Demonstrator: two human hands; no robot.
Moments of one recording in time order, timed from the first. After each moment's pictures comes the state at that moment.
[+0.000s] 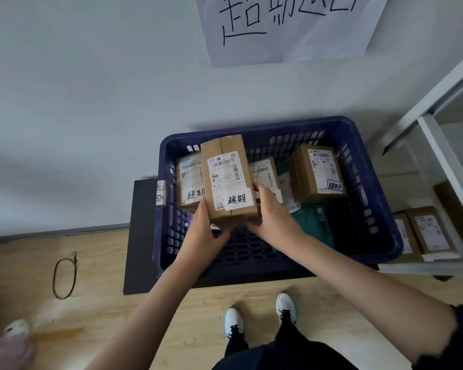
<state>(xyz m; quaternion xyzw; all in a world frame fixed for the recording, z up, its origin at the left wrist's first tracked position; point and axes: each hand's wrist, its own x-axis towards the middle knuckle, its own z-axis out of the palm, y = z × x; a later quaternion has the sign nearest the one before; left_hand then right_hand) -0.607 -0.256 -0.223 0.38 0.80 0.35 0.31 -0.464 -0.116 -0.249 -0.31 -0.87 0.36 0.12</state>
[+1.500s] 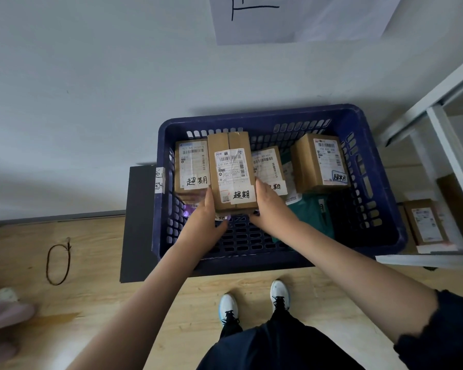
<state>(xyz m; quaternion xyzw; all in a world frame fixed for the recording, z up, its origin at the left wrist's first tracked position) -0.625 -0.248 -0.253 0.45 0.83 0.15 0.29 -0.484 -0.106 -0.292 -0.34 -0.89 0.31 0.00</state>
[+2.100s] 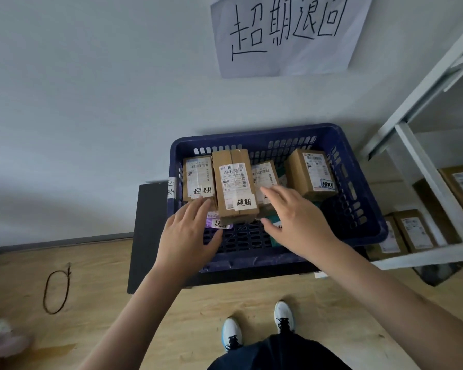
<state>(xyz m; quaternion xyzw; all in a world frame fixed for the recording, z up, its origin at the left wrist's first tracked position) -0.615 -0.315 -0.174 0.55 0.83 0.09 0.06 -0.417 -0.150 -0.172 -0.28 -0.95 0.10 0.08</state>
